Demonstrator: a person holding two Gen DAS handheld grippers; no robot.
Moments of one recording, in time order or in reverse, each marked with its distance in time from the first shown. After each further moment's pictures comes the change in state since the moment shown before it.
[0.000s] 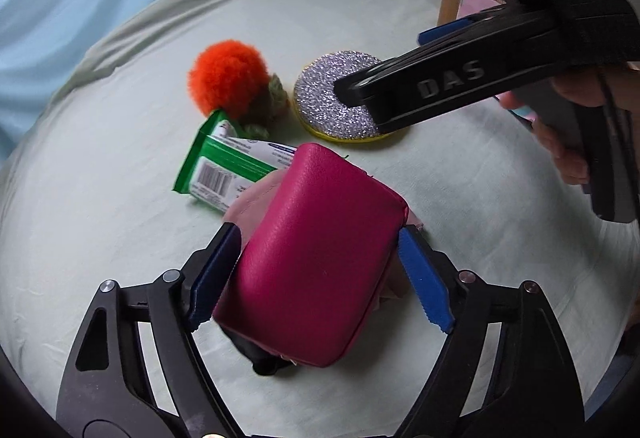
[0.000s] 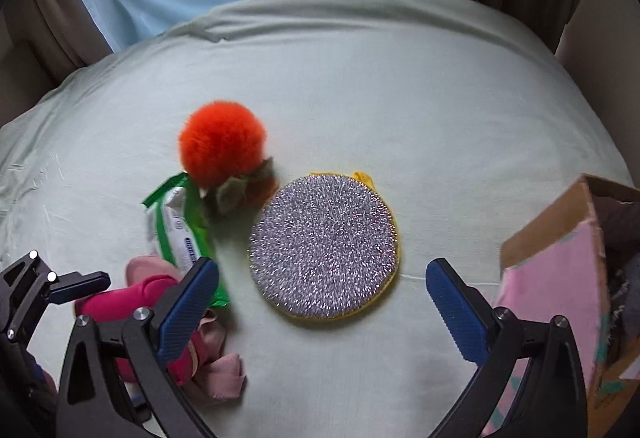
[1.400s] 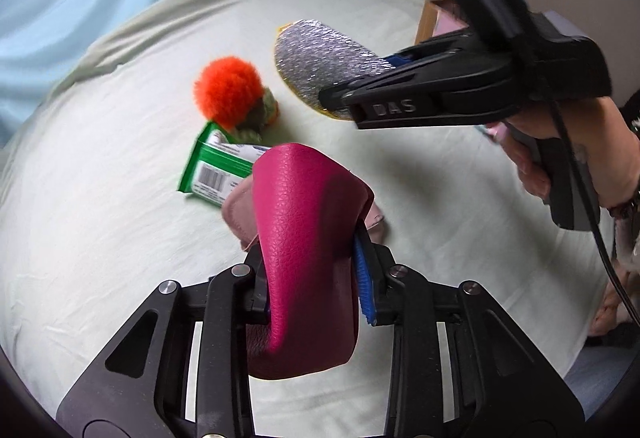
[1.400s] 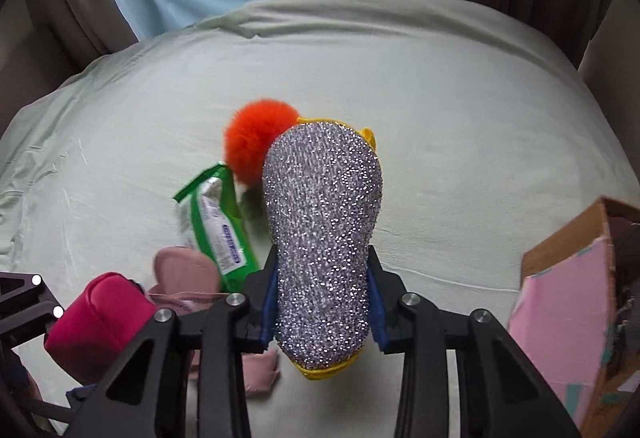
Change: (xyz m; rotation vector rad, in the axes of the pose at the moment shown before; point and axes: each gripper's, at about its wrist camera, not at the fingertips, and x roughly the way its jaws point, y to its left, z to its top) left arm -0.054 0.001 0.008 -0.060 -0.003 -0.050; right arm -0.029 0.017 -0.008 -0.063 -0.011 0.067
